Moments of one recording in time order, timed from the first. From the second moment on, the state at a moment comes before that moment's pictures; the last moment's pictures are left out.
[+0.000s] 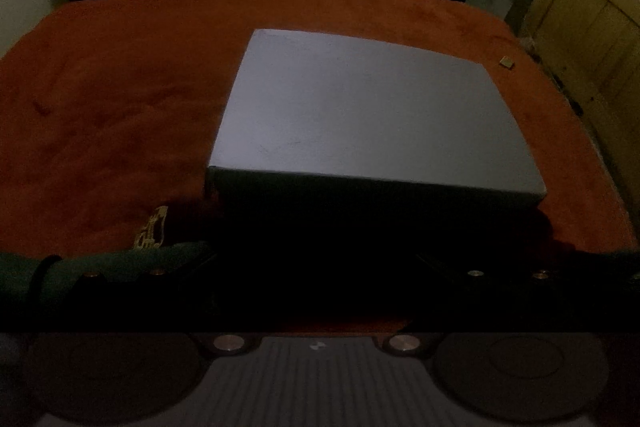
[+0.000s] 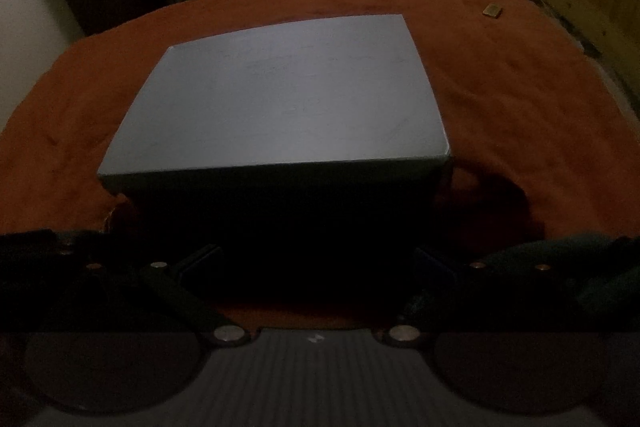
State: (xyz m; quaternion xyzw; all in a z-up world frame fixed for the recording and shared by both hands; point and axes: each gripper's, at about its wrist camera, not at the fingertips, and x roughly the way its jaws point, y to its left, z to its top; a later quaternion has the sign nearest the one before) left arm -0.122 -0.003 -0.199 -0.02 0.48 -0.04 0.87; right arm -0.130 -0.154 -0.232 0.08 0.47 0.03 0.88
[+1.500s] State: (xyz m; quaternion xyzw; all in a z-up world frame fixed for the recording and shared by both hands) left arm -0.119 0.003 -0.206 -0.02 0.49 -0.04 0.87; right arm -0.126 -0.156 -0.232 0.00 0.47 0.01 0.88
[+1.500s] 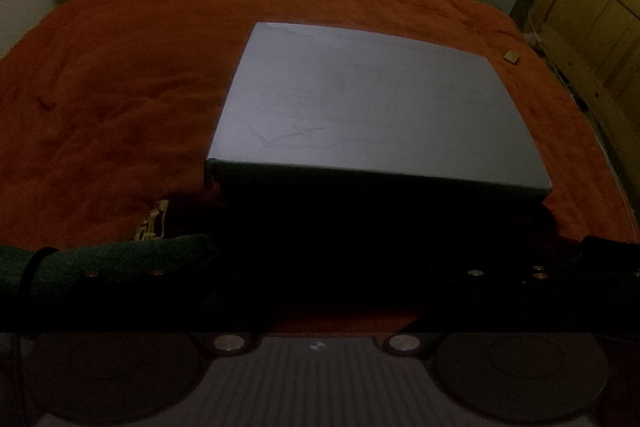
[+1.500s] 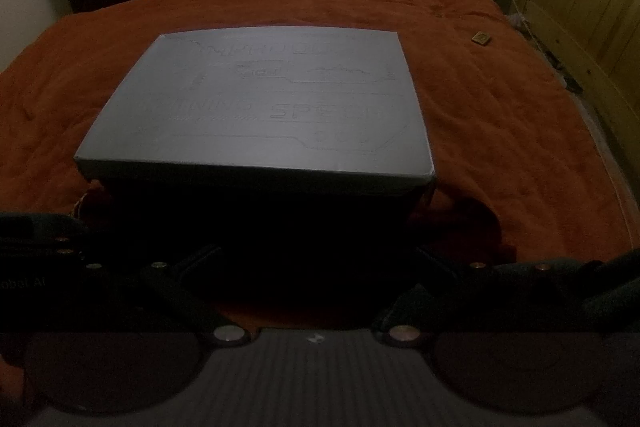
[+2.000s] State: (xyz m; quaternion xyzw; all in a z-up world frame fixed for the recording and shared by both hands) left arm -0.121 0.005 -0.204 -0.02 0.48 -0.05 0.87; right arm -0.126 -0.157 -0.231 0.01 0.46 0.01 0.89
